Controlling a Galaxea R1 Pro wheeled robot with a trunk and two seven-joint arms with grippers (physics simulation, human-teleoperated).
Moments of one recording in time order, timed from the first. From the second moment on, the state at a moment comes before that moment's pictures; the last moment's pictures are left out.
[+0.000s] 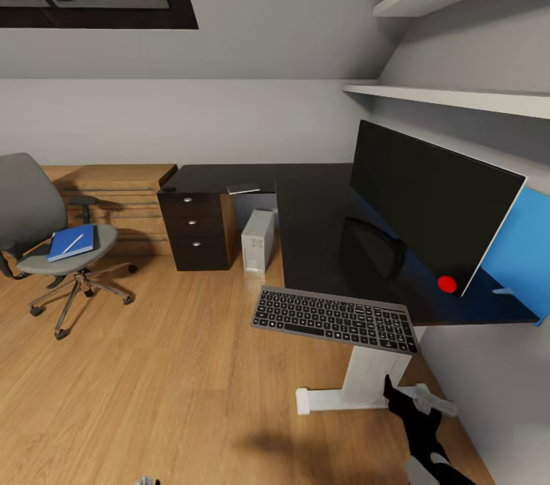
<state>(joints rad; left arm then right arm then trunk) 0.04 0.08 -0.14 -0.82 0.52 -0.26 0.21 -0.51 -0.13 0.41 -0.21 -0.81 -0.63 -0.06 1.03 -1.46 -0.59</state>
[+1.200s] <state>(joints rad) 0.06 0.08 -0.15 -0.82 0.51 -0.24 0.21 -0.64 -0.31 0.14 -0.32 -1.12 0.27 0.17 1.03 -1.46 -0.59</state>
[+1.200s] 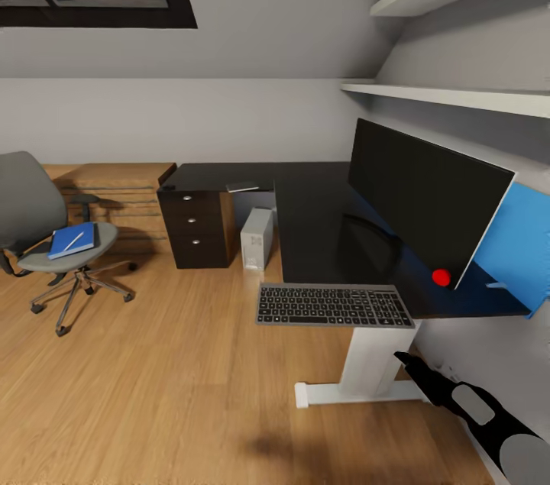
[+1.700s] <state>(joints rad) 0.06 0.08 -0.15 -0.82 0.51 -0.24 0.21 -0.64 -0.32 0.14 -0.32 -1.12 0.27 0.17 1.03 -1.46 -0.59</state>
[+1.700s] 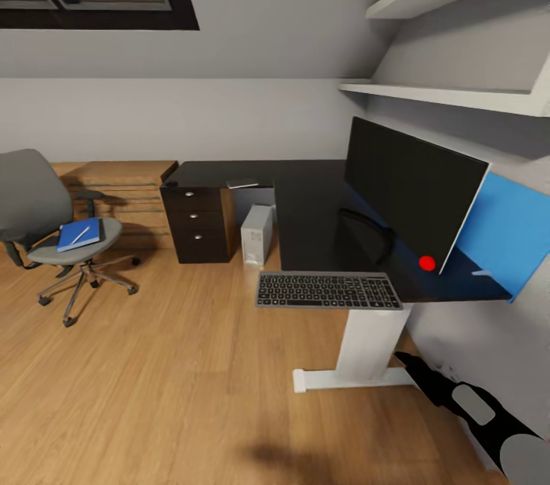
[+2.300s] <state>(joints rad) 0.06 0.08 -0.15 -0.77 0.51 -0.25 0.21 -0.64 -0.45 0.14 -0.33 -1.12 0.34 0.58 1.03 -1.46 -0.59</state>
